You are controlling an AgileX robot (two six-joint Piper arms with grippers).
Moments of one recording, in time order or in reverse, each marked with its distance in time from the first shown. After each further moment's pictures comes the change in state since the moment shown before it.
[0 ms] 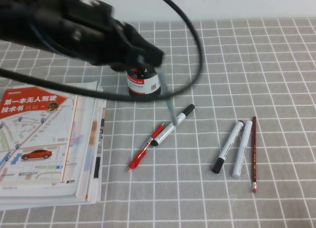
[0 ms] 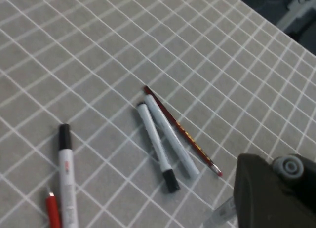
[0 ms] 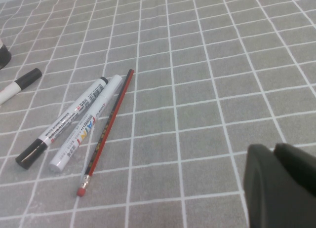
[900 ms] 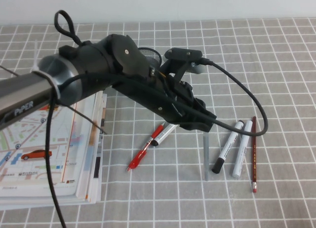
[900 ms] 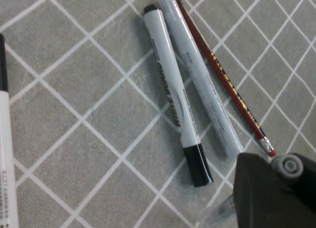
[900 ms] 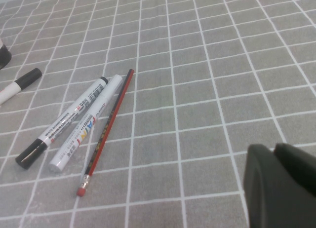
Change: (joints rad) right arm 0.000 0.000 0.000 0.000 0.000 0.000; left arm -0.240 0.410 -0.004 0.076 -0.209 -0.119
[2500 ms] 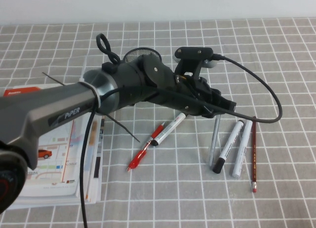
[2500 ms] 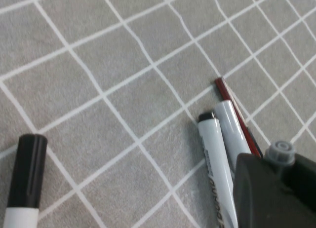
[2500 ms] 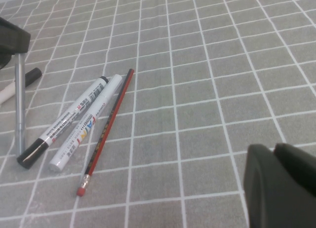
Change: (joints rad) right arm 0.000 0.000 0.000 0.000 0.000 0.000; left arm -0.061 0.154 -0.067 -0.107 -0.336 -0.018
